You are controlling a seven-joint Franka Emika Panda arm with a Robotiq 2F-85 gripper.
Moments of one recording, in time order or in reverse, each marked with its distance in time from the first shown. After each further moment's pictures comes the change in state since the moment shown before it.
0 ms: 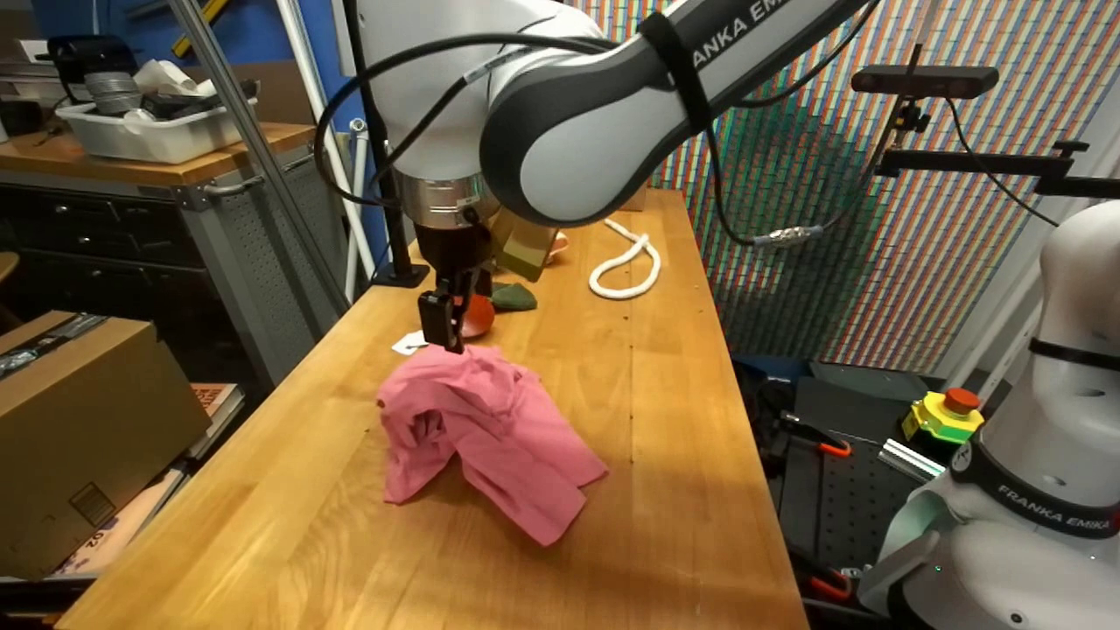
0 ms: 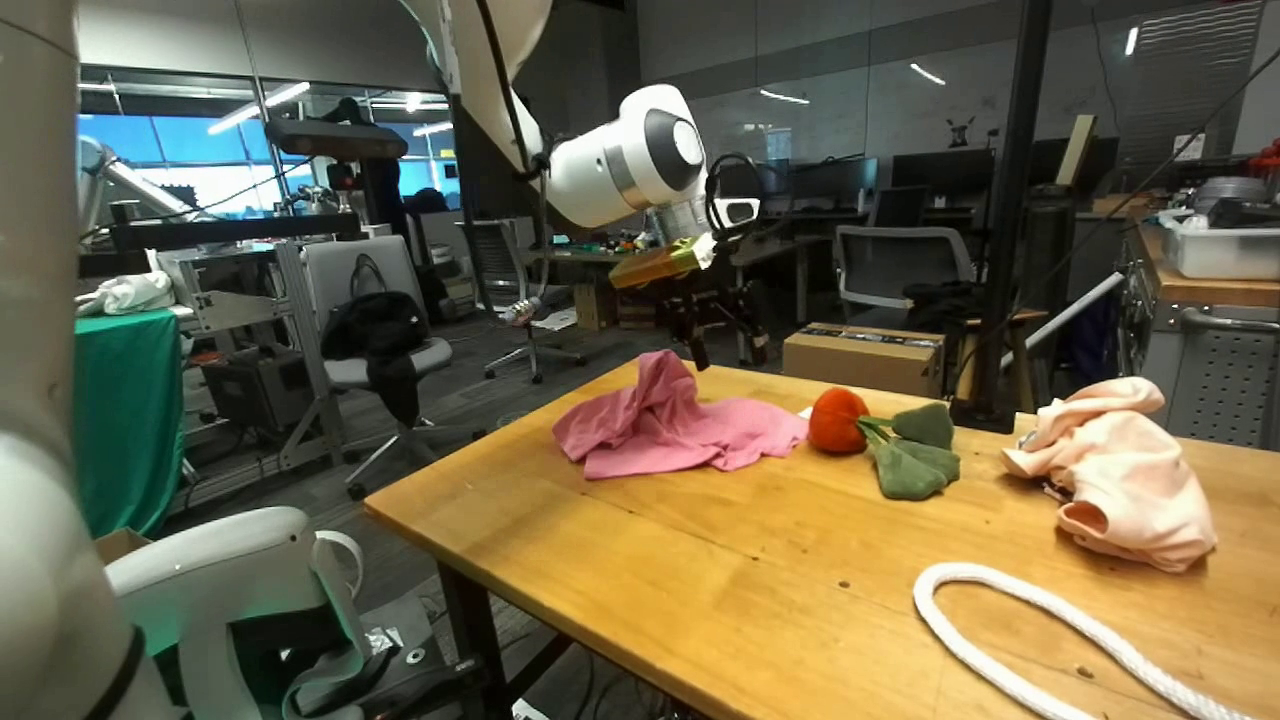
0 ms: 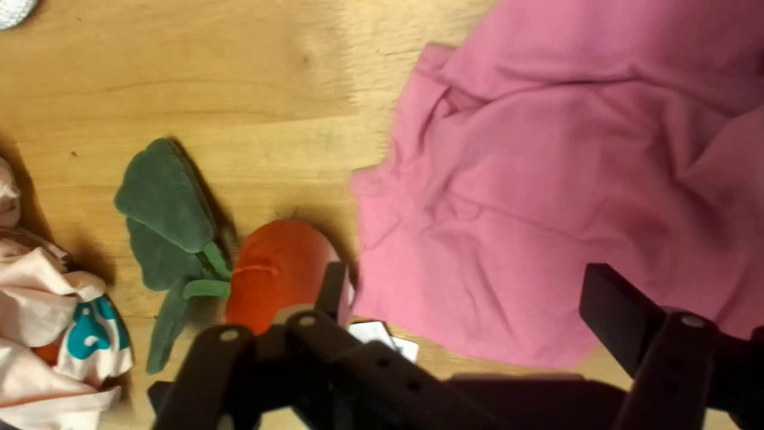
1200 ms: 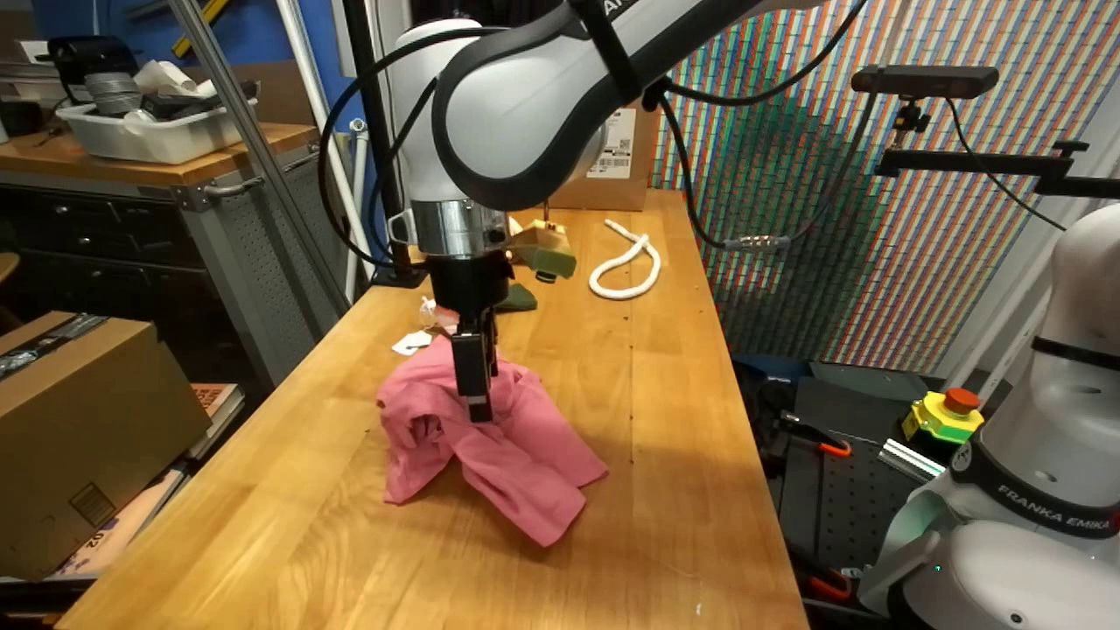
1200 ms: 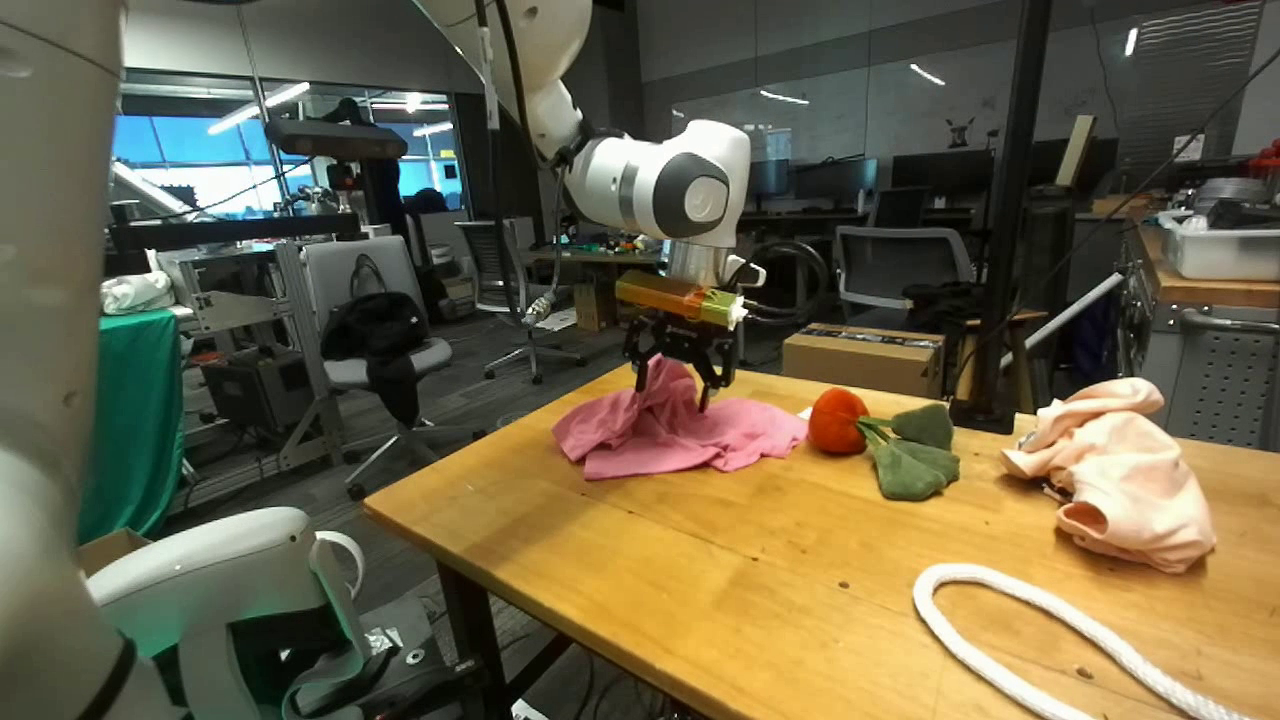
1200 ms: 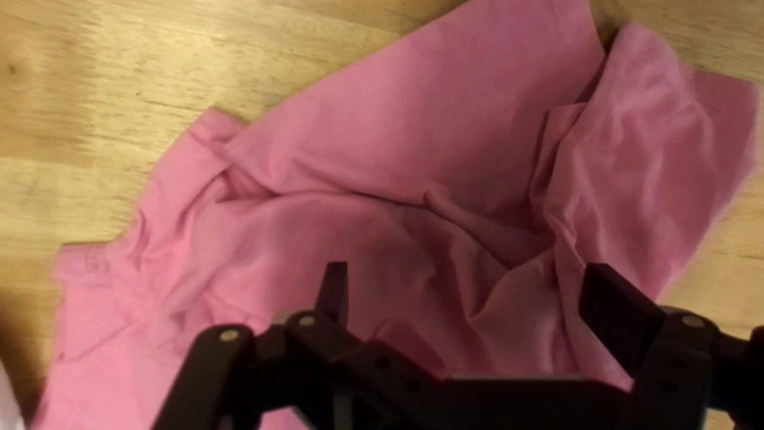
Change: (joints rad) arm -0.115 0.068 0.088 0.003 0.518 -0.083 -0.648
